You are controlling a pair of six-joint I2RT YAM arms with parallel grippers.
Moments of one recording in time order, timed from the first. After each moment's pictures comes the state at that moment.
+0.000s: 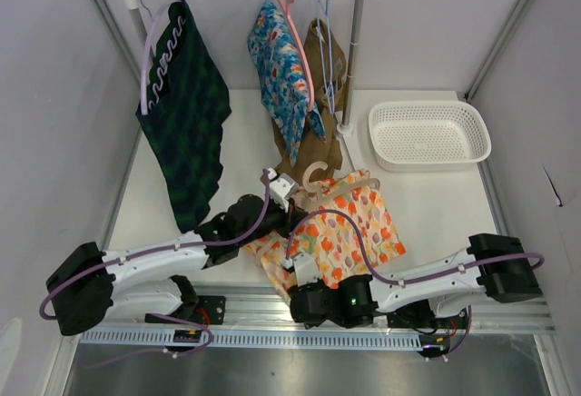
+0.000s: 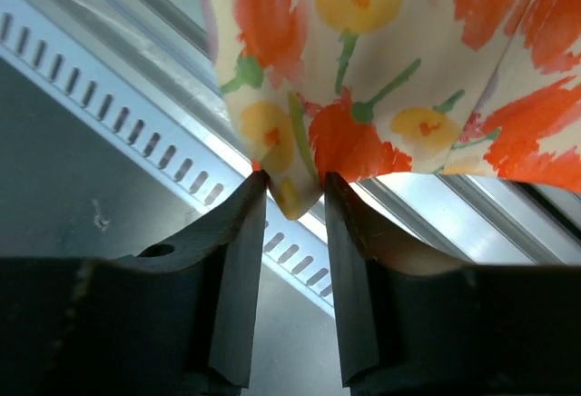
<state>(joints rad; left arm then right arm) -0.96 1.14 0.52 0.31 -0.04 -0.25 1.69 1.41 0.80 -0.45 0.36 0.98</state>
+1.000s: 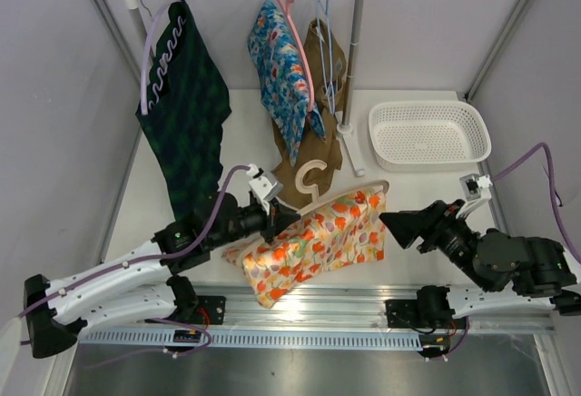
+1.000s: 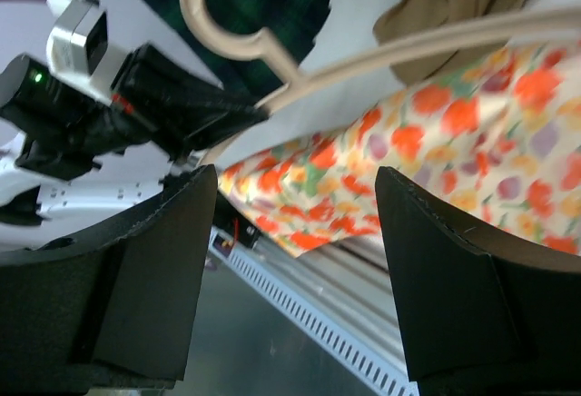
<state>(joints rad) -1.01 0.84 0.69 -0.07 0.02 -0.22 1.62 0.44 1.02 -0.83 0.95 0.94</state>
